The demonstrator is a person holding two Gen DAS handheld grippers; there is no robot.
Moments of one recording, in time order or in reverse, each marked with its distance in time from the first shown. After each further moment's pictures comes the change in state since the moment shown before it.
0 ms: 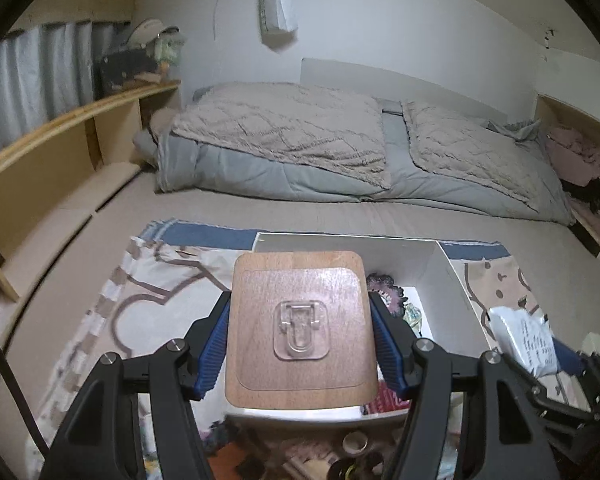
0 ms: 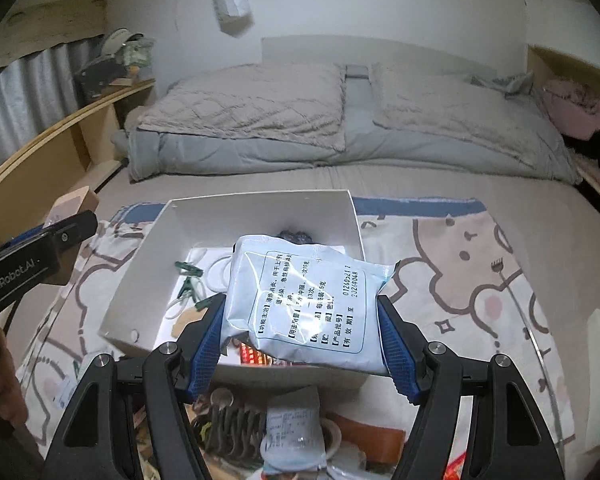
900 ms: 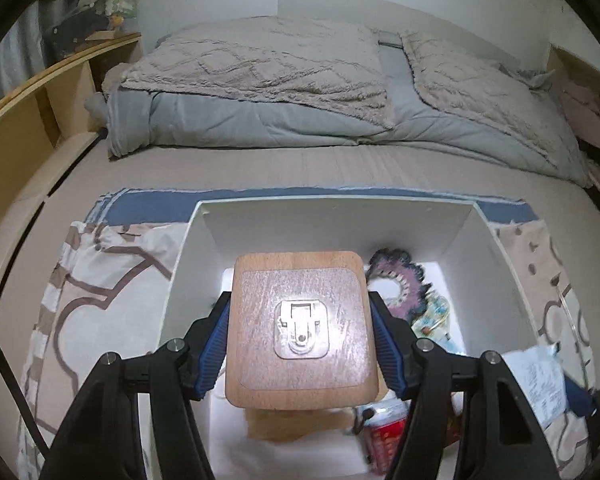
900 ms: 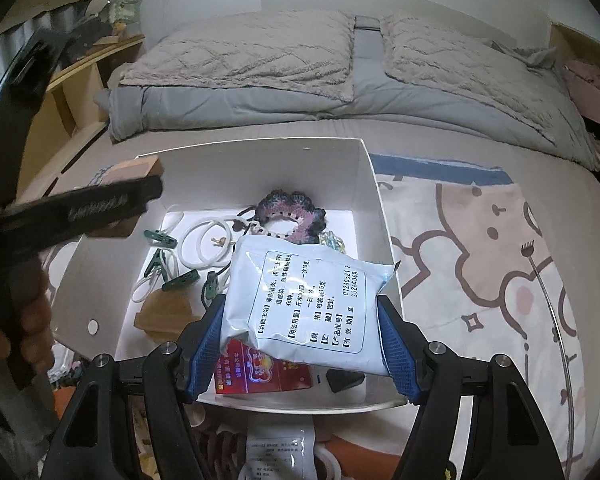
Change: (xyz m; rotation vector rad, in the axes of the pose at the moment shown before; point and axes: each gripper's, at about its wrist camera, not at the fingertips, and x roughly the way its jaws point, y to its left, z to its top) left arm 0.139 -0.033 0.016 0.058 0.205 -0.019; right arm 0.078 -0.003 0.002 -0.034 0.152 0.003
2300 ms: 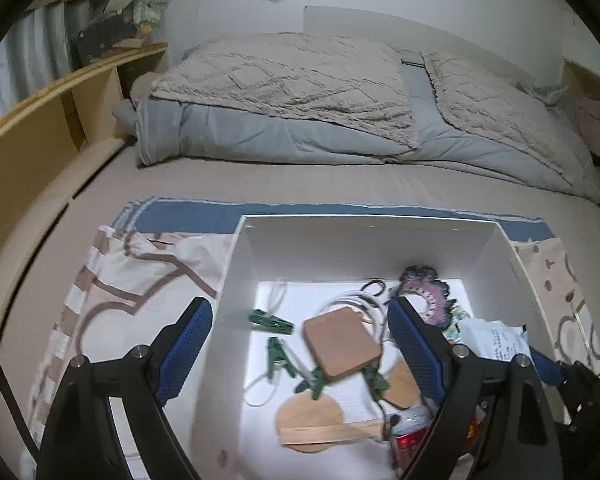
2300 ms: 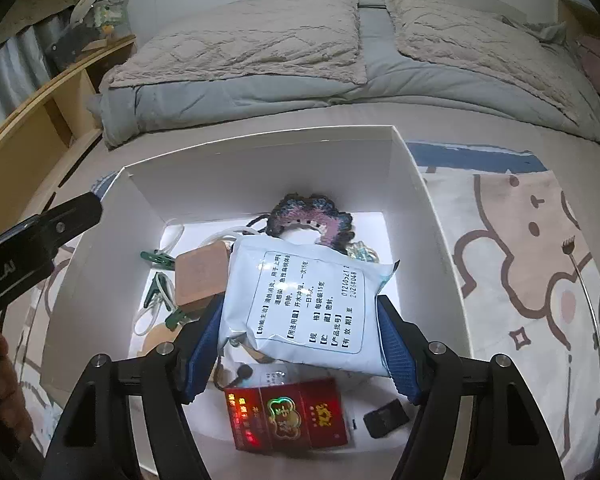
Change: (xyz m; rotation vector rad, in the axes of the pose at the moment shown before) left arm -0.015 0.026 -0.003 -0.013 -0.066 0.090; right arm 0.055 0.009 0.024 0.067 0.048 0.064
